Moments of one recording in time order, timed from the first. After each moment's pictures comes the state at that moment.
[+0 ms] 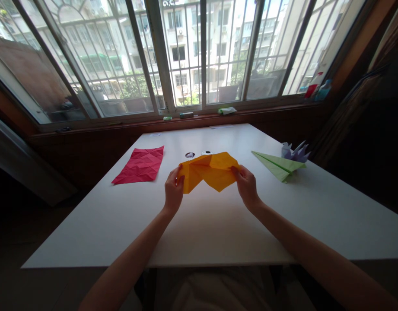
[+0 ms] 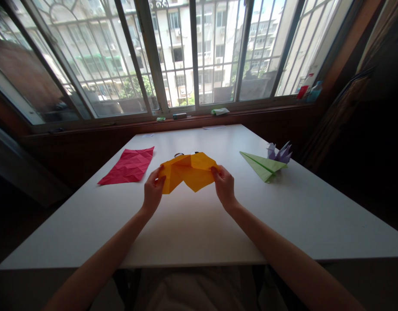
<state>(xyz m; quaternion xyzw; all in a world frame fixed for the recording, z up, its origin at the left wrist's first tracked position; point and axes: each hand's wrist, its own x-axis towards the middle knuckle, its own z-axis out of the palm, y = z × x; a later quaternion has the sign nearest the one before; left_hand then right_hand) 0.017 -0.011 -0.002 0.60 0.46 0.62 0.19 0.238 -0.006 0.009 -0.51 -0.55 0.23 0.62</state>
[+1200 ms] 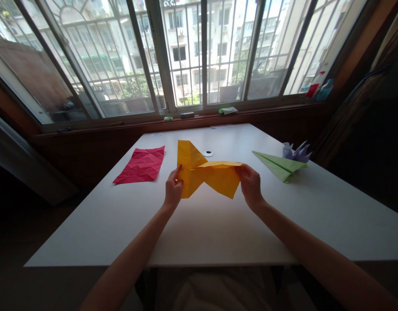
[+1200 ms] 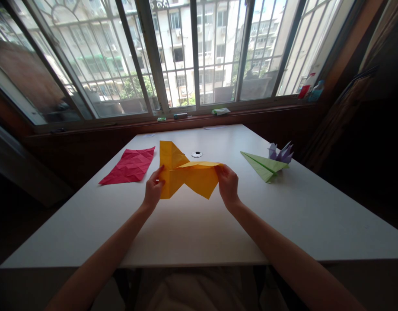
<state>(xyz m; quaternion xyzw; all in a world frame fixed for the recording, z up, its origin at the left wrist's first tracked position) 0.009 -0.007 0.001 0.59 0.49 0.60 0.23 0.237 -0.006 0.013 -0.48 -0.51 0.27 0.66</state>
